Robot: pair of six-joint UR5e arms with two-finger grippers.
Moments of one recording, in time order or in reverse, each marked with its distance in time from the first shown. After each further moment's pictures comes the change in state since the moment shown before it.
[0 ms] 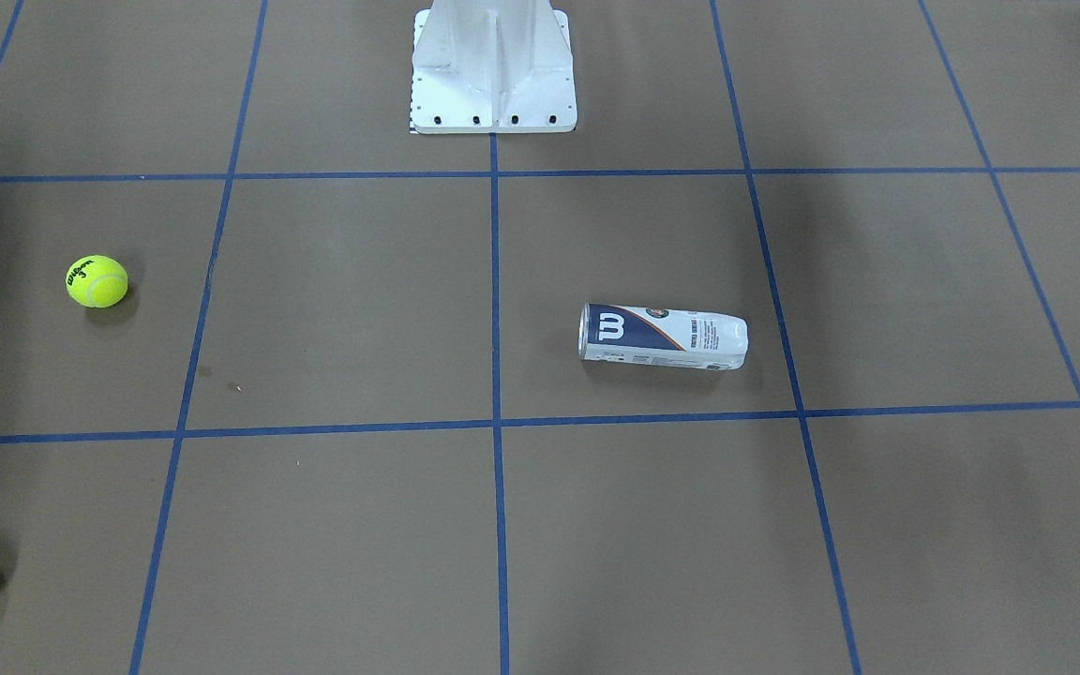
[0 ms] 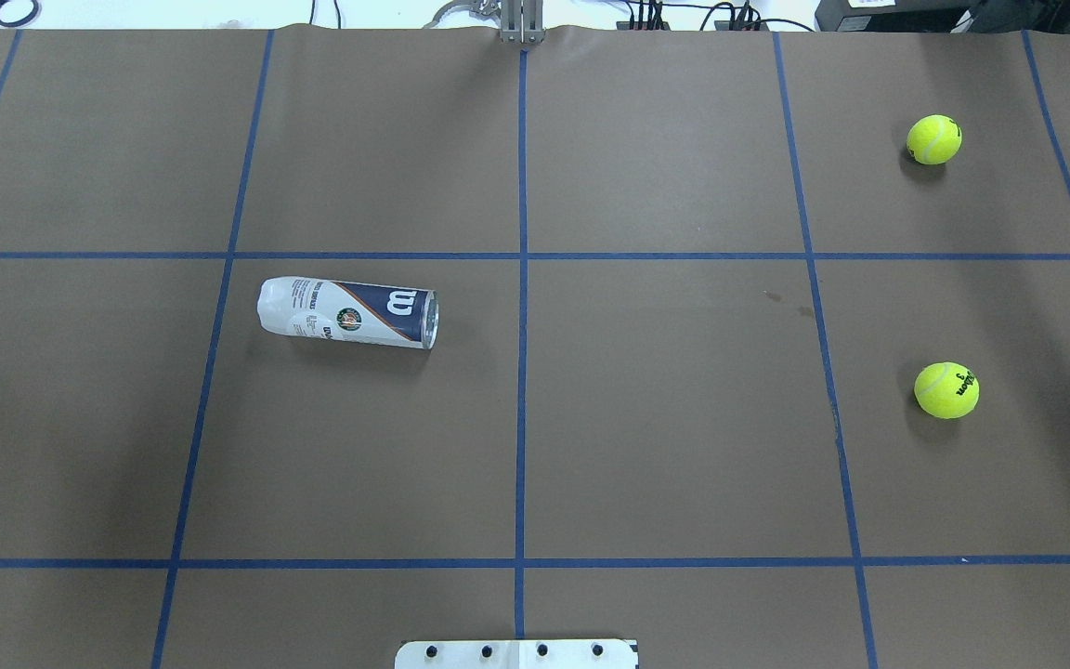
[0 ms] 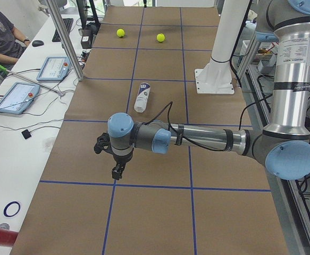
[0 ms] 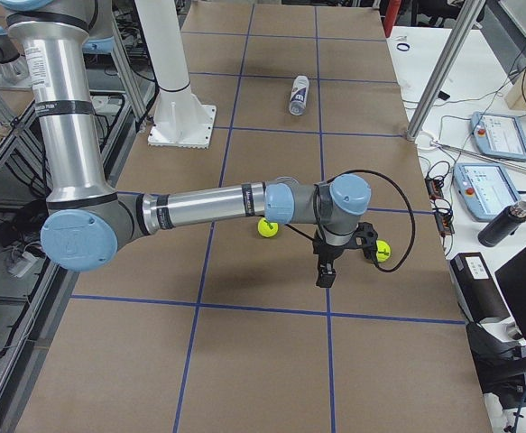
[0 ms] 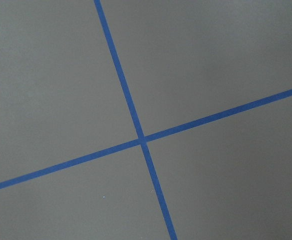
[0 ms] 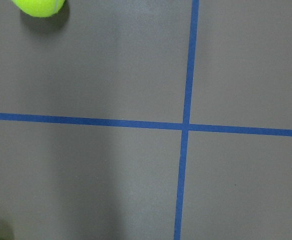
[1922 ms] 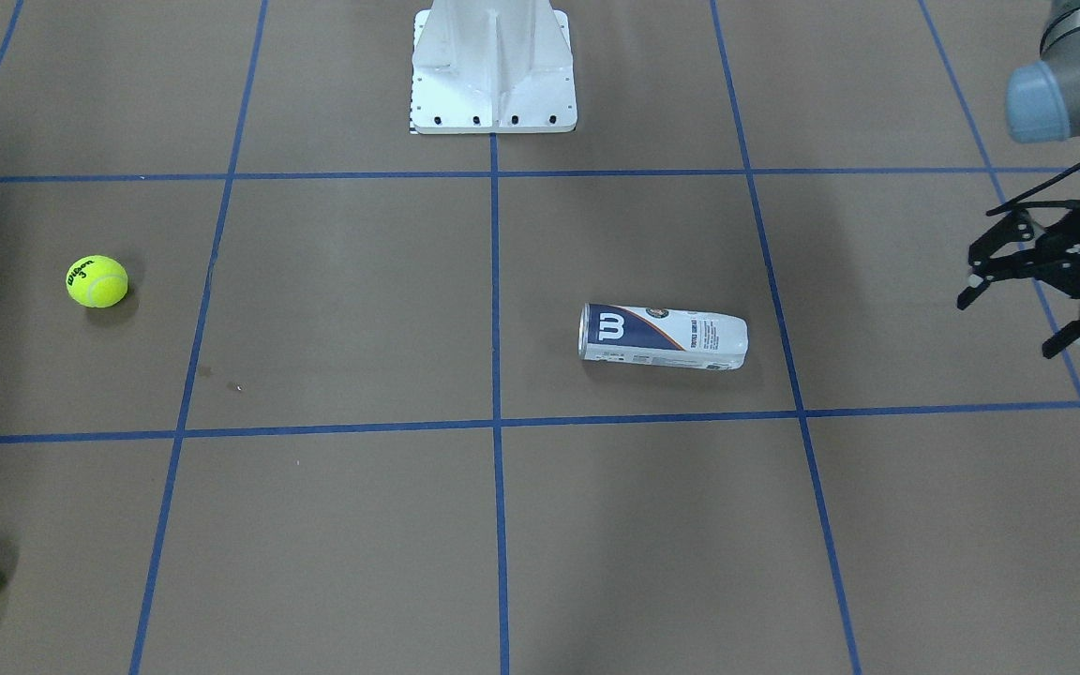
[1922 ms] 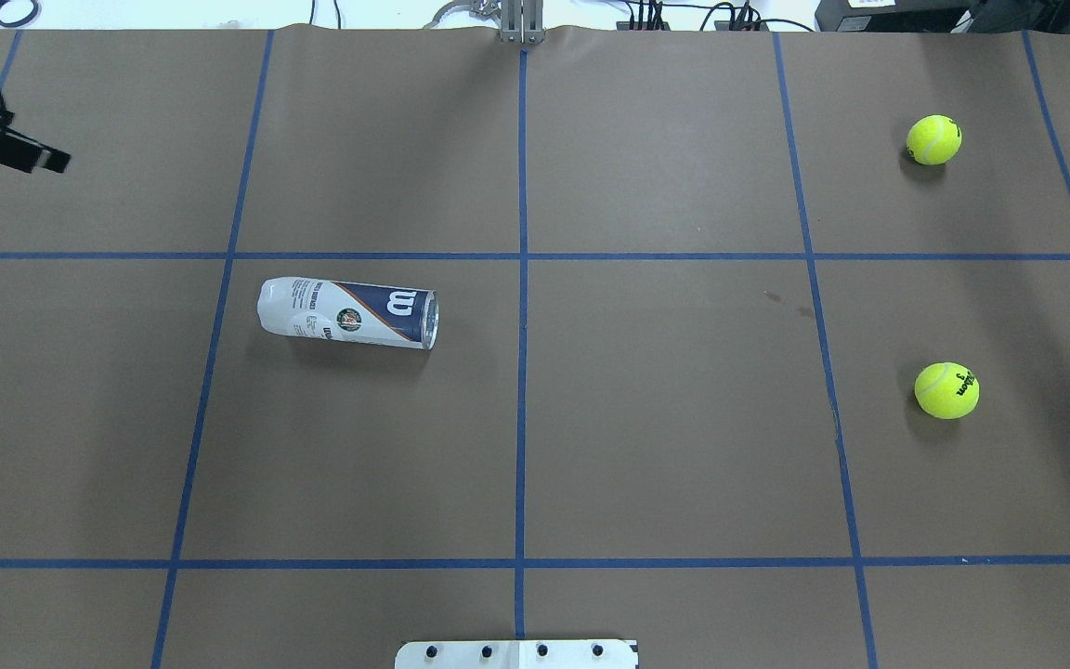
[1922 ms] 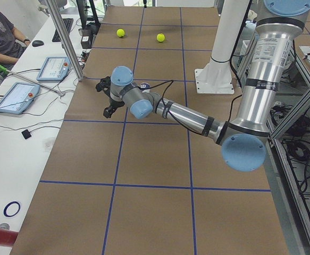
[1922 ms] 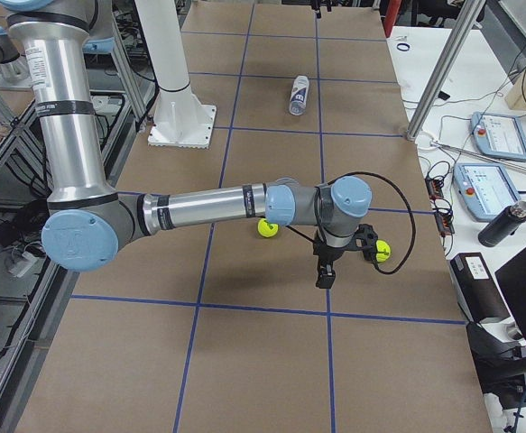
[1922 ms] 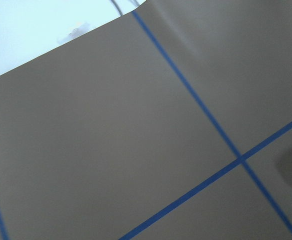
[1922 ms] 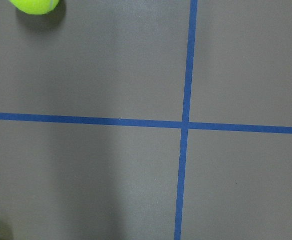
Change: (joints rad) left arm 0.328 -0.237 -0.091 -0.390 -0.010 -0.360; right arm -0.001 0.003 -0.009 -0.001 0.005 0.003
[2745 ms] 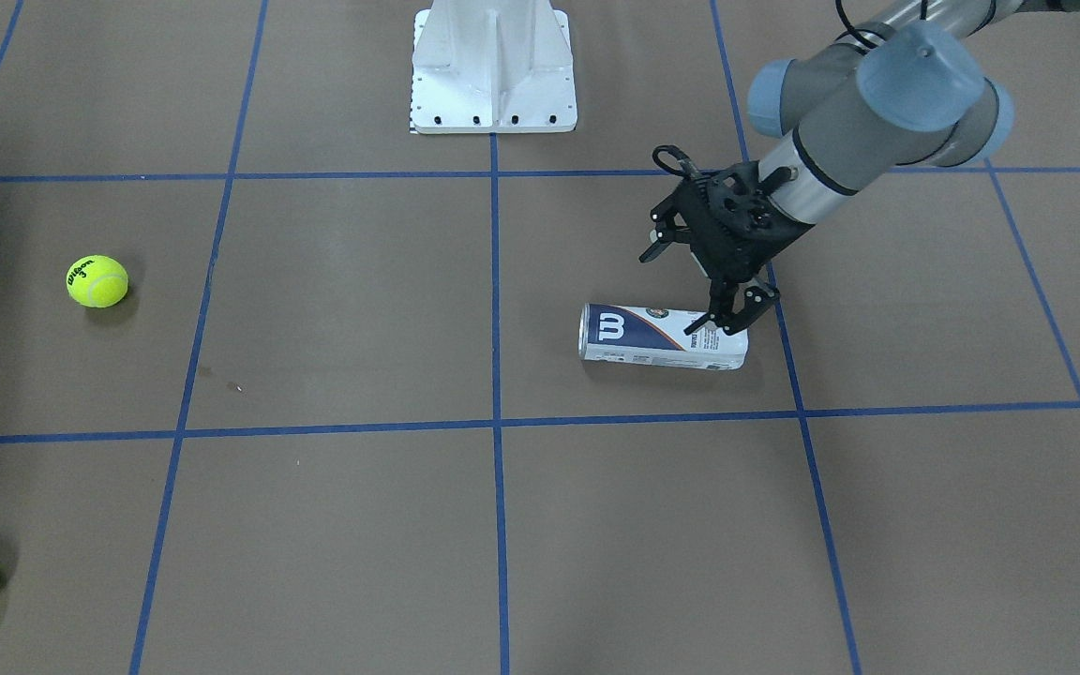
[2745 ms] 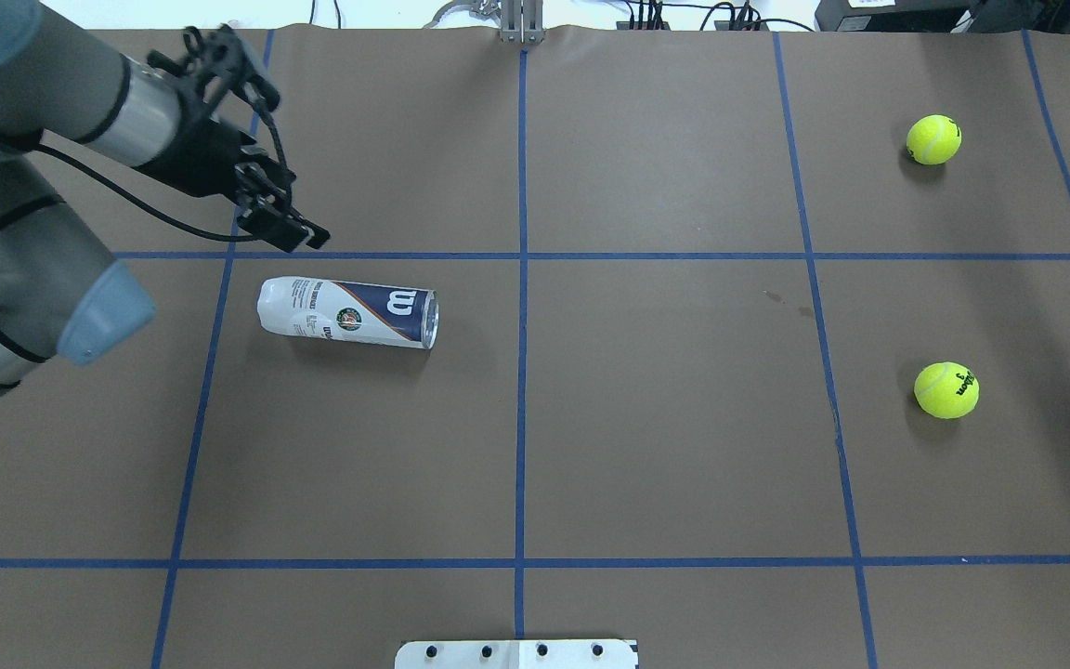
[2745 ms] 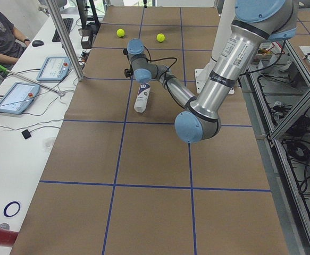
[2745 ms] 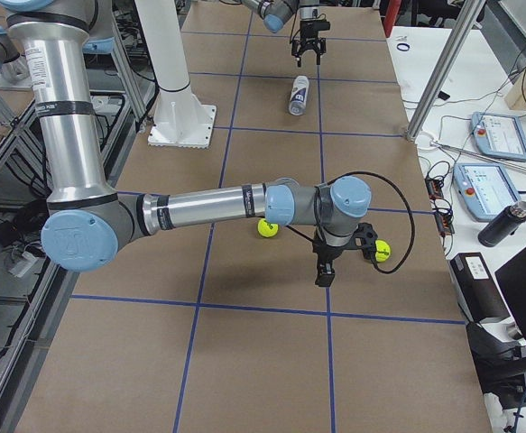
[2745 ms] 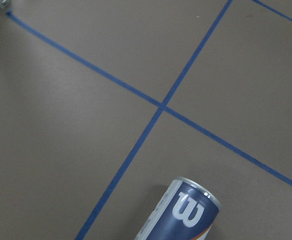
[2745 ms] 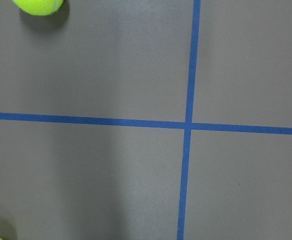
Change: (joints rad) left arm 0.378 -0.286 0.040 0.001 0.105 0.159; right arm 0.000 -0.003 0.004 0.000 0.027 -0.003
